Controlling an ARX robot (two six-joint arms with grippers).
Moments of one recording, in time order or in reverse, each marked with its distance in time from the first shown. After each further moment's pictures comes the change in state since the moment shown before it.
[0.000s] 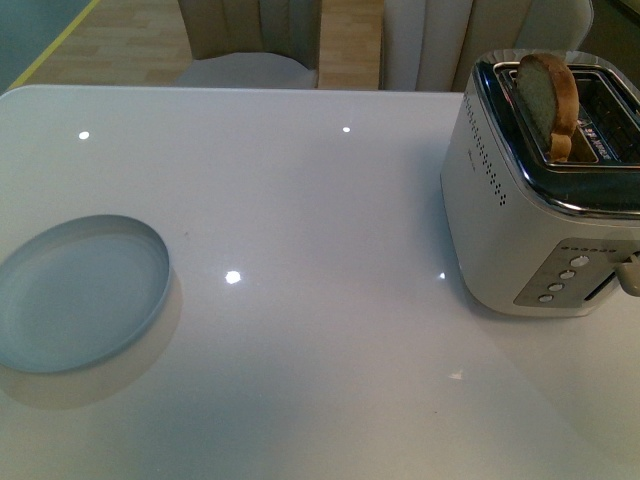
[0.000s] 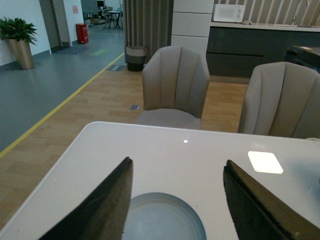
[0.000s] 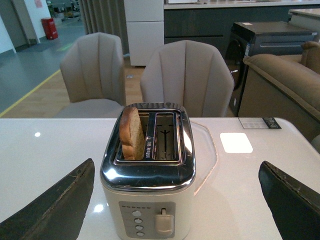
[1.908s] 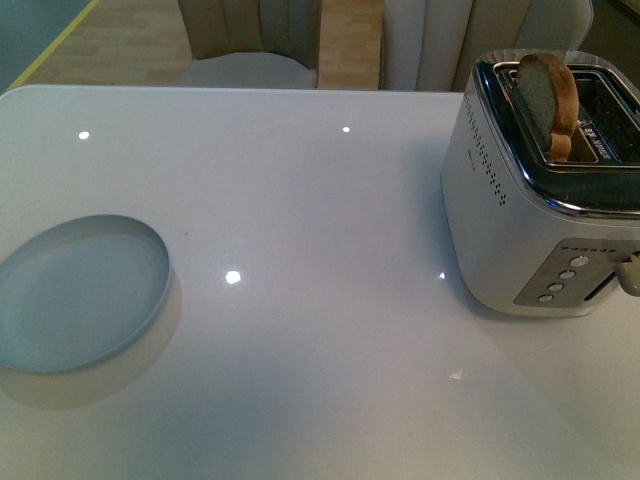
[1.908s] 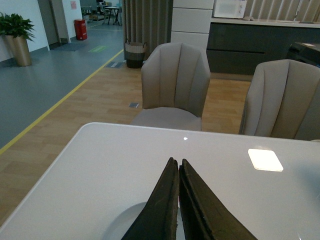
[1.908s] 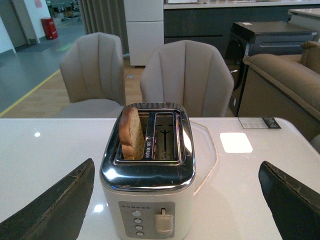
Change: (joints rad) left arm 0.000 0.573 0.000 0.565 0.000 -0.003; right arm 0.000 0.000 0.000 0.000 0.000 0.000
